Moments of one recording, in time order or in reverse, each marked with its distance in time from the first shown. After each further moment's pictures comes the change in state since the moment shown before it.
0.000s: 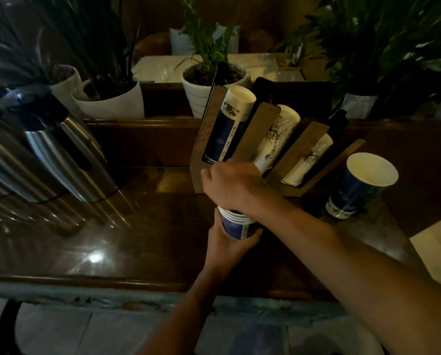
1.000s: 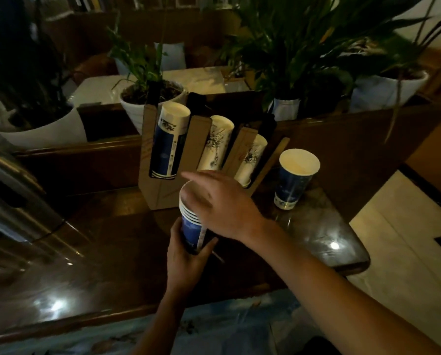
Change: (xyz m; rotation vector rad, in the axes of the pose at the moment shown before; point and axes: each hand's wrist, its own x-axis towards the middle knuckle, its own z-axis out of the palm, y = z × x) left_hand -0.016 0.004 0.000 0.146 0.013 0.040; right_hand -0.089 0.038 -0.005 0.594 0.359 0.172
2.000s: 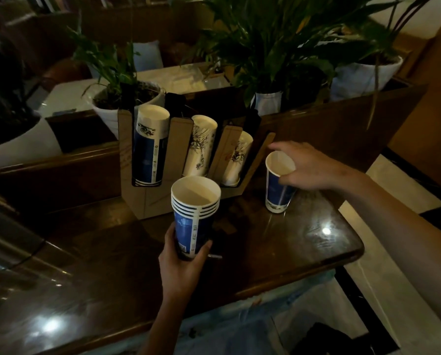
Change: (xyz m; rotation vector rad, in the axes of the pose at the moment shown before) left_hand 0.007 -0.002 -0.001 -0.013 -0.060 0.054; right_hand -0.012 0.131 -0.131 -0.275 -0.230 0.501
